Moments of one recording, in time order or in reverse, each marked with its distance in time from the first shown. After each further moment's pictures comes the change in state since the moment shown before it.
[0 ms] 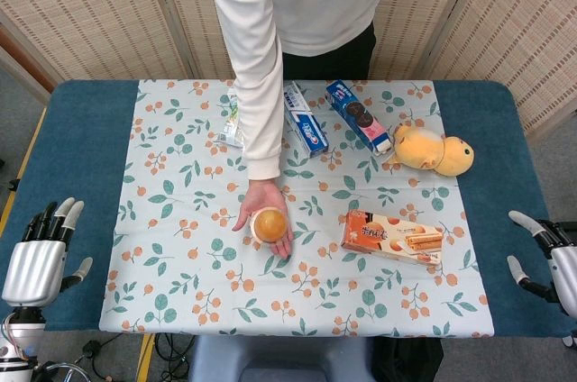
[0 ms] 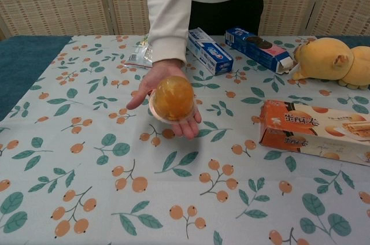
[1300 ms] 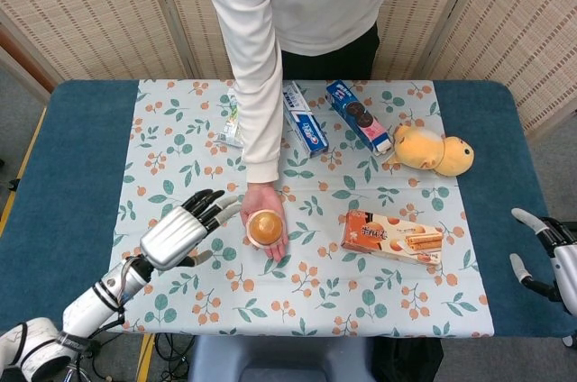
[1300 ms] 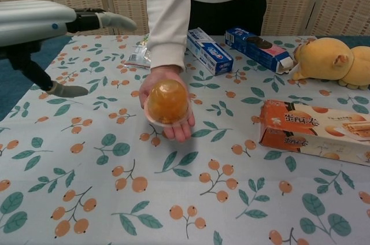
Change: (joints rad) left arm -0.485 -0.087 -0.081 0.109 0.238 -0.527 -0.284; right arm -0.003 0.030 0.006 -0.041 0.005 0.006 -0.035
